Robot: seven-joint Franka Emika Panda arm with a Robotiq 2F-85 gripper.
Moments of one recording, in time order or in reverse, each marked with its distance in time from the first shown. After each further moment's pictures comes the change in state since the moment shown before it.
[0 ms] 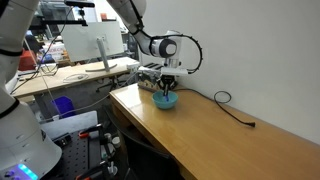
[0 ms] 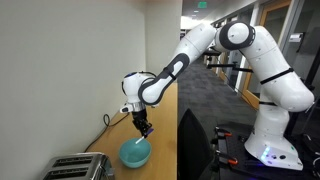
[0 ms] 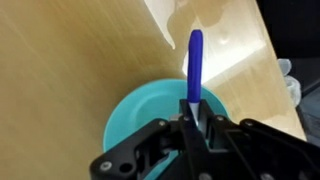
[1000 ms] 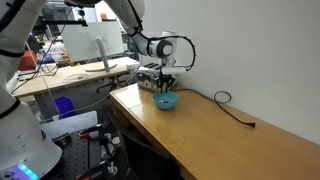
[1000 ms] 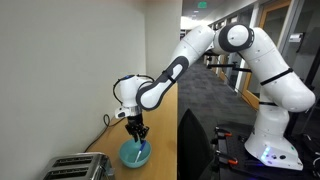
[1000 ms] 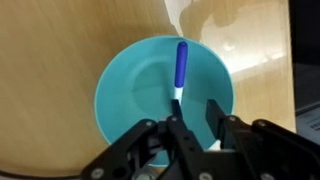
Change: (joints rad) arm 0.036 0.036 0.019 0.034 -0.011 0.054 -0.174
